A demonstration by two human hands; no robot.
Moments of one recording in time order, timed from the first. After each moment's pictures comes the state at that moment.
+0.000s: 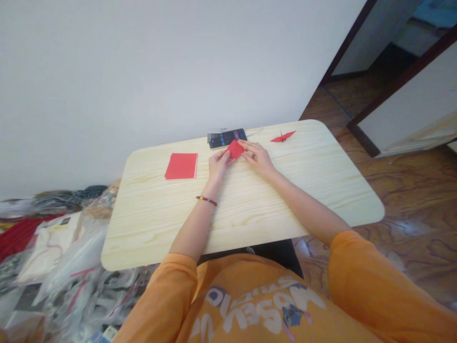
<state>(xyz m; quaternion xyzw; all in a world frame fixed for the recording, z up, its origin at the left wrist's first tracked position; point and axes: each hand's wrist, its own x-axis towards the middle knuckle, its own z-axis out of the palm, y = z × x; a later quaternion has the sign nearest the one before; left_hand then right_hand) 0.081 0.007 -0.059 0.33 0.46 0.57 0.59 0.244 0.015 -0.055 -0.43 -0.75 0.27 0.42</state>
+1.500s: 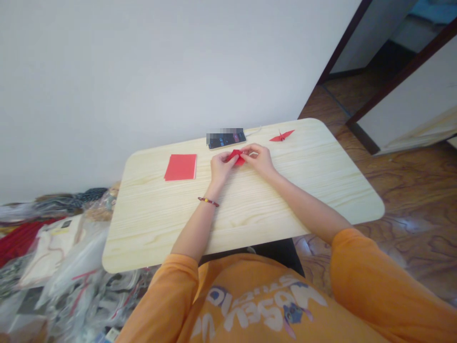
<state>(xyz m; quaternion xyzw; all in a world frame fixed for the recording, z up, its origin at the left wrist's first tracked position) 0.082 0.005 -0.062 0.53 0.51 0.51 0.45 0.233 0.008 -0.051 -0.47 -0.60 0.40 0.51</state>
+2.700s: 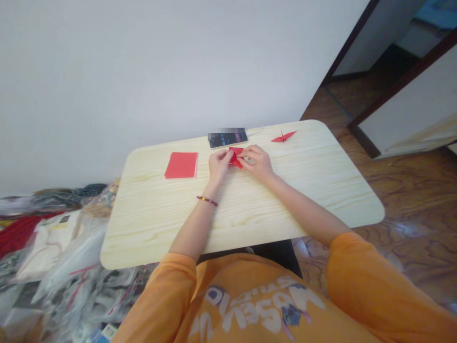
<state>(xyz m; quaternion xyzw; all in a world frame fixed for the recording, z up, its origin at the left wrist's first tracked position) 0.080 0.005 -0.056 0.45 0.49 0.57 0.49 0.230 -0.001 -0.052 -0.41 -0.76 0.15 0.49</state>
